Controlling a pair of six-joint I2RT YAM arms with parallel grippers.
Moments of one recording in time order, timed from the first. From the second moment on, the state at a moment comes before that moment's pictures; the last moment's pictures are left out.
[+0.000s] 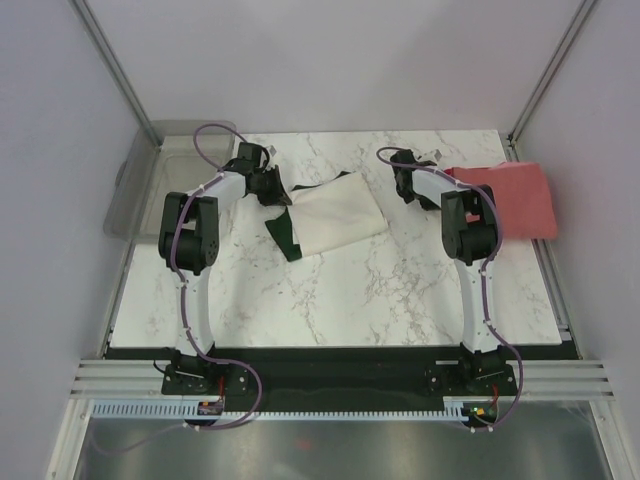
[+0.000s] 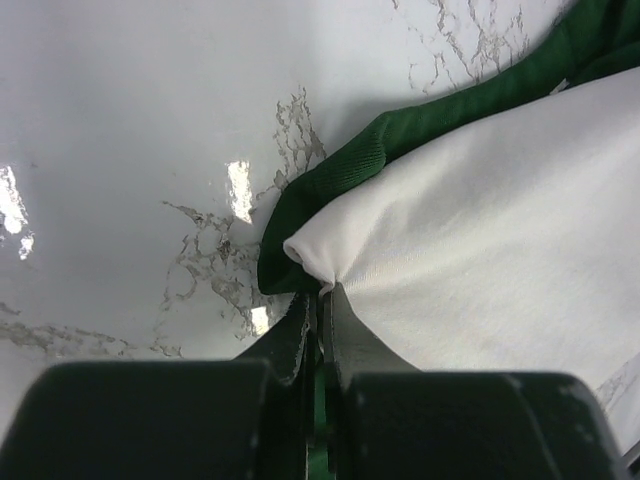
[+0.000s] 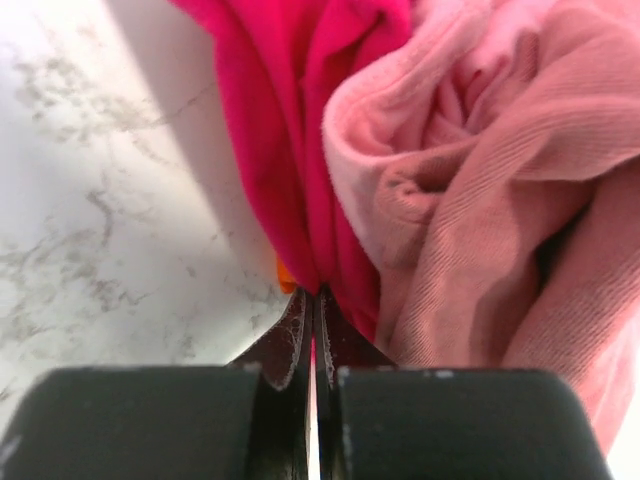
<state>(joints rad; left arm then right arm) -0.18 2.22 1.63 -0.34 0.38 -0.38 0.23 2.39 1.82 -0.73 0.99 0.23</state>
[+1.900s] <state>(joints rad) -0.17 2.22 1.72 -0.42 0.32 -0.38 0.26 2.29 1.89 -0.39 -0.33 0.31</state>
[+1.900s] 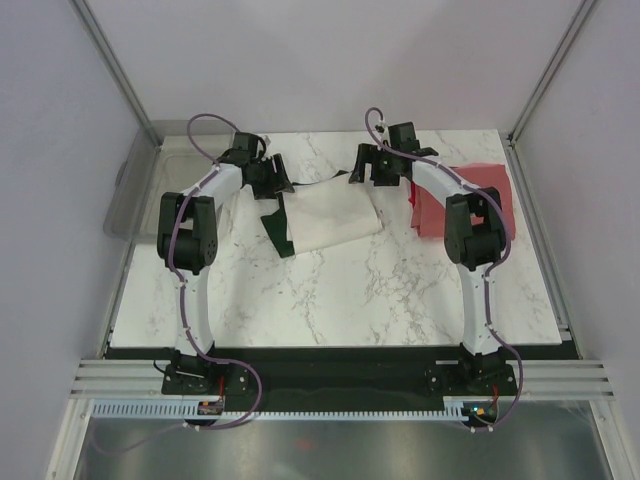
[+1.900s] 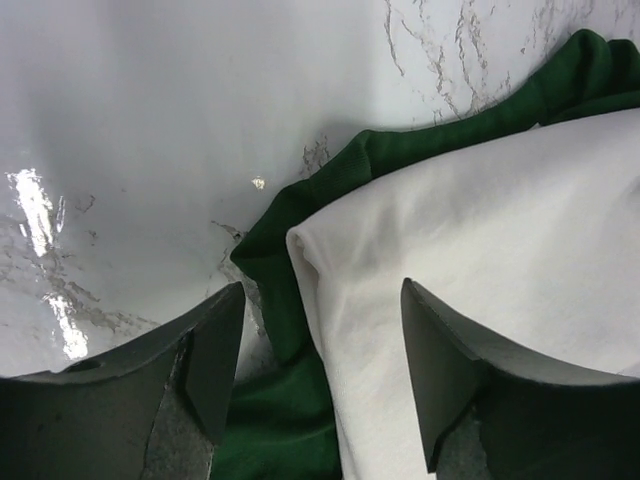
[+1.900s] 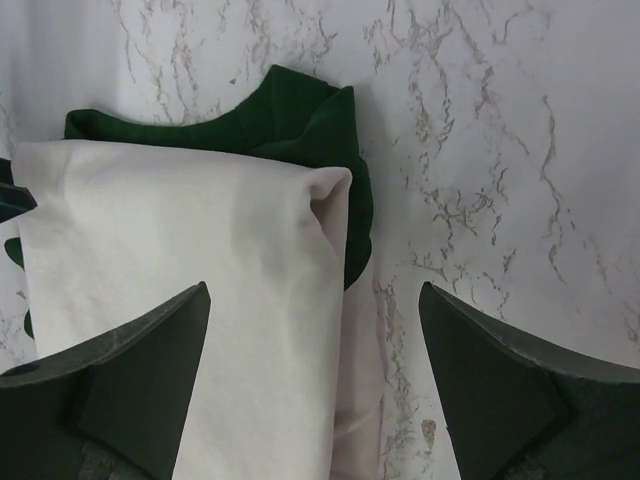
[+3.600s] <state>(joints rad) -0.27 1.90 1.51 -0.42 0.27 -0.42 0.33 2.02 1.67 -0.41 -0.34 0.31</state>
